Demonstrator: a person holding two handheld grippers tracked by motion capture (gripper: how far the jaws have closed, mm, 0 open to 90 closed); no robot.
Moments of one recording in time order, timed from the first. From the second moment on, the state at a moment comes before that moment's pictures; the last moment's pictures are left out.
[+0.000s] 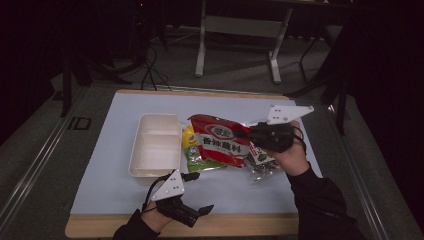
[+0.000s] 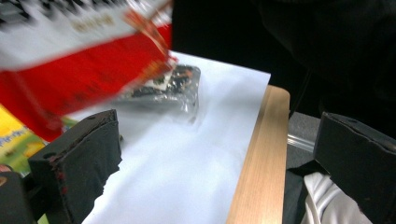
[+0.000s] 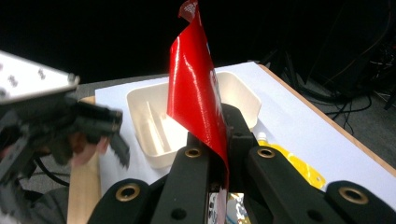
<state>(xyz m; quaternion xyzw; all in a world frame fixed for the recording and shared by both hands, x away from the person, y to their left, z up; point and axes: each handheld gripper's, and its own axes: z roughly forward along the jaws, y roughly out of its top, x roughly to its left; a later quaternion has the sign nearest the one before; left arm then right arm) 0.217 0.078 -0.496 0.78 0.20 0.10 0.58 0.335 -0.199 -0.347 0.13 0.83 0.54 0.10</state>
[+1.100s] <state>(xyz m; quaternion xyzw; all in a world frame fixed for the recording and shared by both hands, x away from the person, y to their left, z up) 0.215 0.070 -0.523 0.79 0.19 0.10 0.57 0.410 -0.100 -0.359 0.12 0.80 0.58 0.10</state>
